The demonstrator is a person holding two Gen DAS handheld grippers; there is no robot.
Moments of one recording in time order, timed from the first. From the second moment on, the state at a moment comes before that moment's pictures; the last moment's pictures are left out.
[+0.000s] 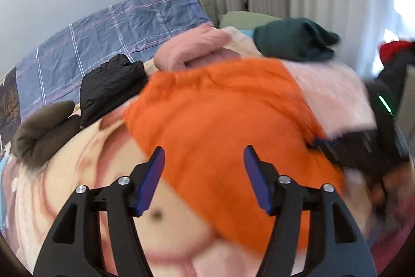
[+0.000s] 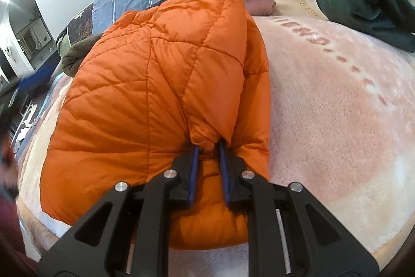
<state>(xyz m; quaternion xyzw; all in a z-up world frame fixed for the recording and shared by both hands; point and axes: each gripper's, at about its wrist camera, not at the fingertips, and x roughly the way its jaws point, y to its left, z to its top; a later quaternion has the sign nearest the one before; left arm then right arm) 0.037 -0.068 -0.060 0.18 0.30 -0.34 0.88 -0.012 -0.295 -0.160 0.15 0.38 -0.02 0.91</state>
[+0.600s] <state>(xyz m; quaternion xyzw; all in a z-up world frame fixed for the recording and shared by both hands) -0.016 -0.097 -0.121 0.23 0.33 -0.24 0.88 -0.014 -0.299 -0.163 0.15 0.37 -0.02 0.91</state>
